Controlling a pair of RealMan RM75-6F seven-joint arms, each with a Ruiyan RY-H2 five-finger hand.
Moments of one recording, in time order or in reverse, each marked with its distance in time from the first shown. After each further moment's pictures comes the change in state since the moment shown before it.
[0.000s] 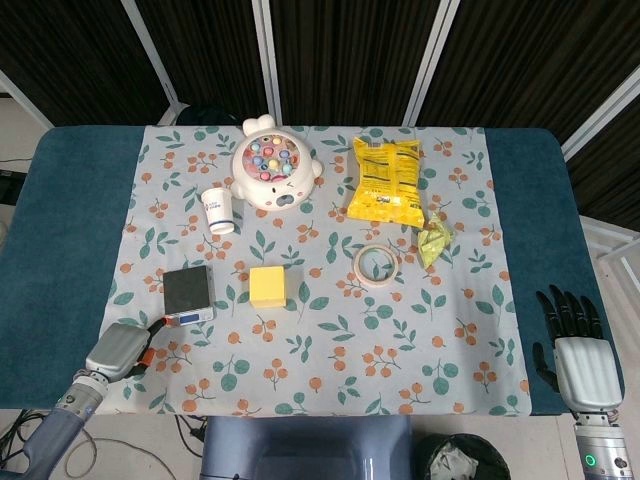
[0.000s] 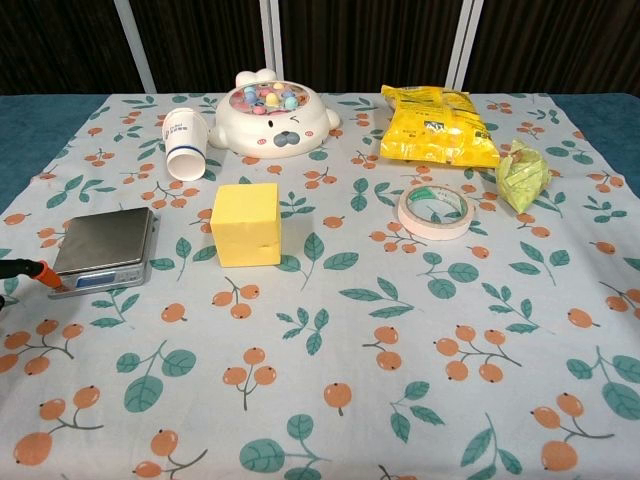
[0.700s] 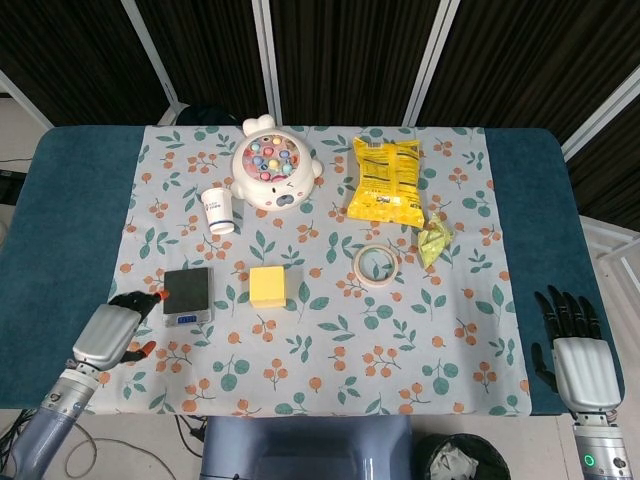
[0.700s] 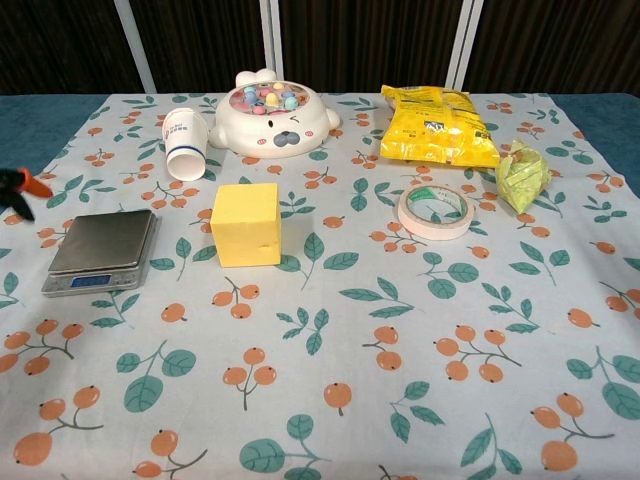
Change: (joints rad) left arm 0.019 0.081 -0.063 -0.139 0.113 0.221 -0.030; right arm 0.002 -0.004 -0.003 0.003 -0.003 -0.006 0.000
